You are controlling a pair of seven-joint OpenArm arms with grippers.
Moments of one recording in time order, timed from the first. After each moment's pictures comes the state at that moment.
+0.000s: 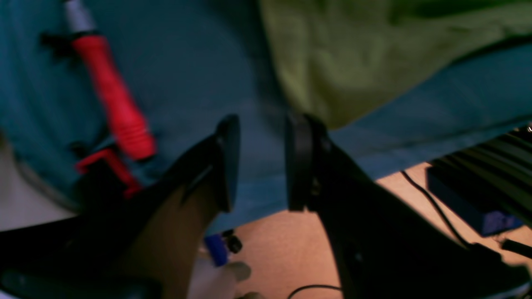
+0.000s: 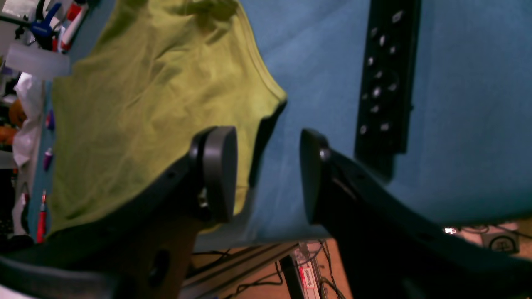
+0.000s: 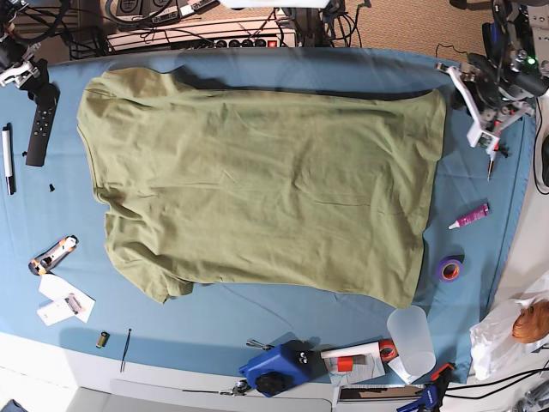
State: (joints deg) left arm 28.5 -24.5 -22.2 119.5 -32.4 -21.4 71.5; right arm -23.4 22.7 67.4 82.3 76.1 39.8 -78.2
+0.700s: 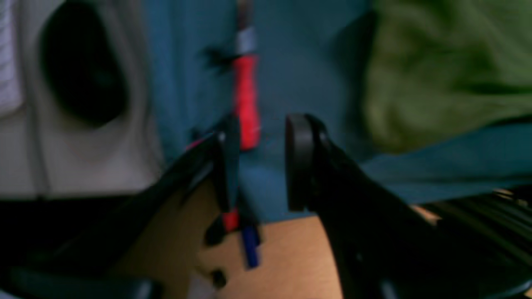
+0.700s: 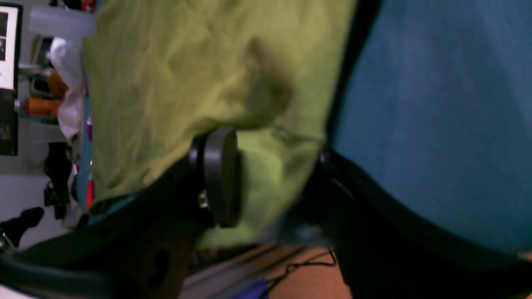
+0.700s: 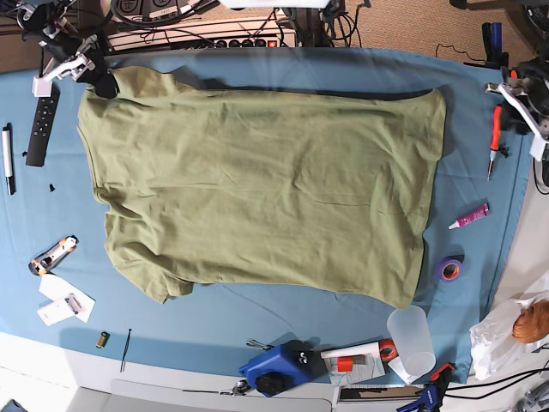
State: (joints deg) left arm 28.5 -24.2 -40.6 119.4 -45.1 -24.4 70.7; right arm -22.0 11.9 58.3 82.4 73.1 39.8 -77.6
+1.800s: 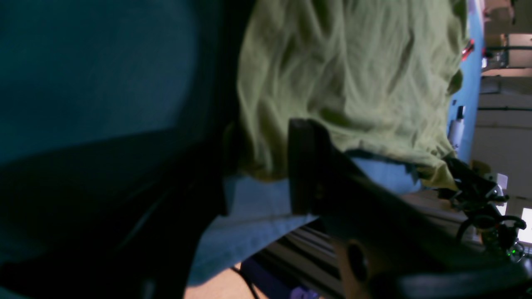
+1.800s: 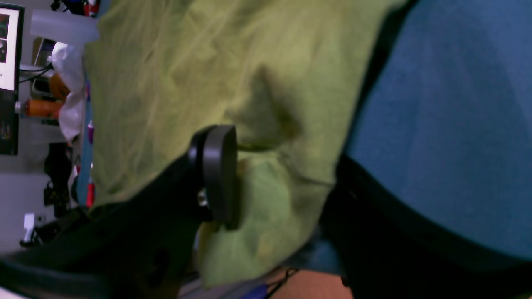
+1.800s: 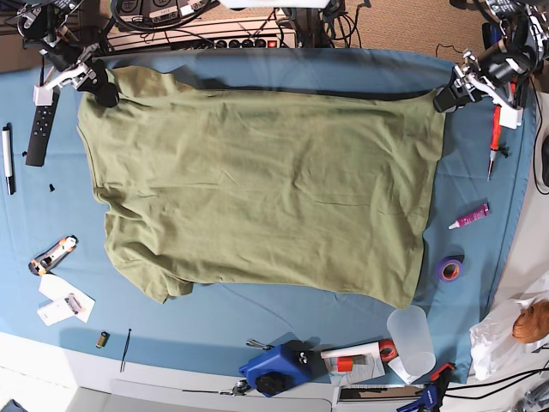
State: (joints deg) left arm 24.1 -9.9 -40.6 92.6 -69.3 -30.2 71.8; right arm -19.8 11.9 58.2 82.4 72.1 39.8 -77.8
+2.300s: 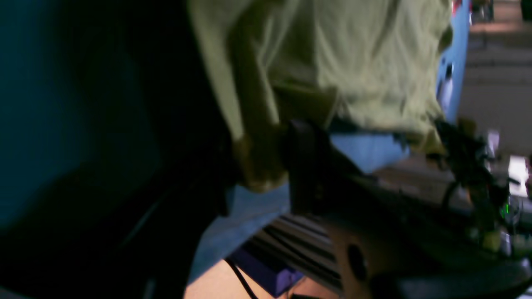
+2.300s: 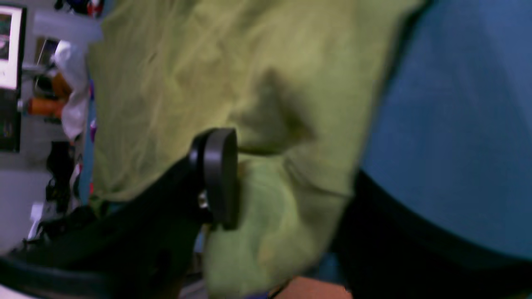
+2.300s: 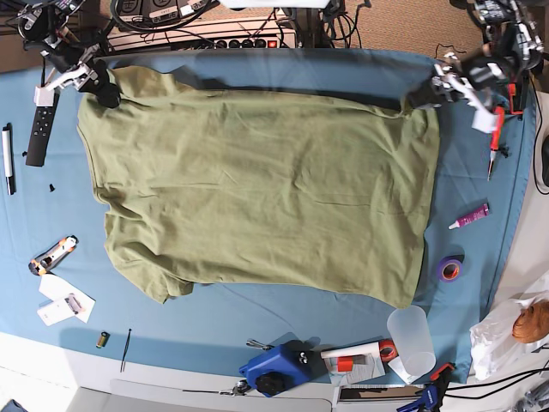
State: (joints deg) left arm 23.7 -10.0 -31.2 92.5 -69.1 -30.2 73.0; right arm -19.7 12.0 56.1 82.4 72.1 39.8 -77.7
